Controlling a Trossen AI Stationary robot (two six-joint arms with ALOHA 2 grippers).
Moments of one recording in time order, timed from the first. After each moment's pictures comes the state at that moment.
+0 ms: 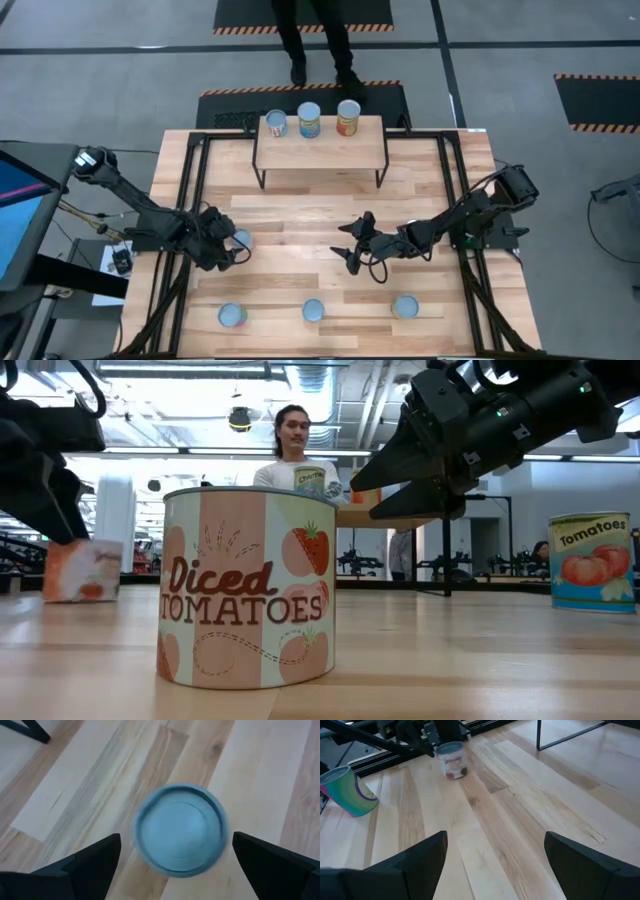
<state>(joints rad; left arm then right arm) -0.64 0.90 0.43 -0.74 -0.53 -0.98 0.33 1.64 0.67 0.51 0.55 0.52</state>
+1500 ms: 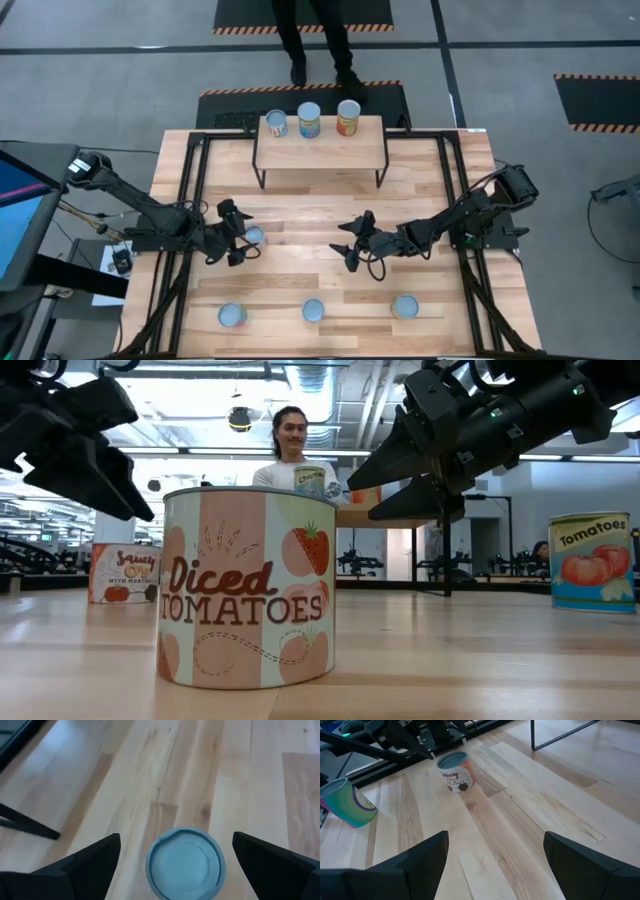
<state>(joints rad) -0.49 0.90 0.41 -0.42 -0.61 -0.49 0.32 1.64 0.67 0.52 0.55 0.57</state>
